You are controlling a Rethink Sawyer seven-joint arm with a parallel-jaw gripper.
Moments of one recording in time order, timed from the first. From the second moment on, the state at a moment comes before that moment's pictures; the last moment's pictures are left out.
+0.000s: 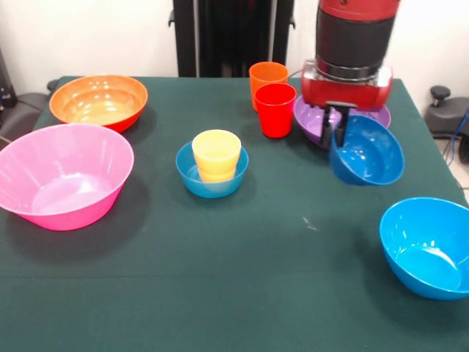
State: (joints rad) arm -0.21 -0.61 0.20 1.50 -0.19 0.69 2.09
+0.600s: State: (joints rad) arm -0.35 -0.68 0.22 1.47 -0.19 0.80 2.09
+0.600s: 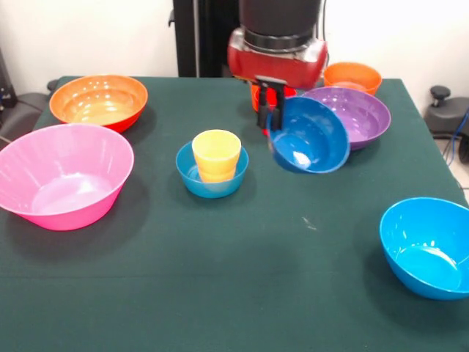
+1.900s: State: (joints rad) arm -0.55 -0.77 0.33 1.54 -0.33 0.84 2.07
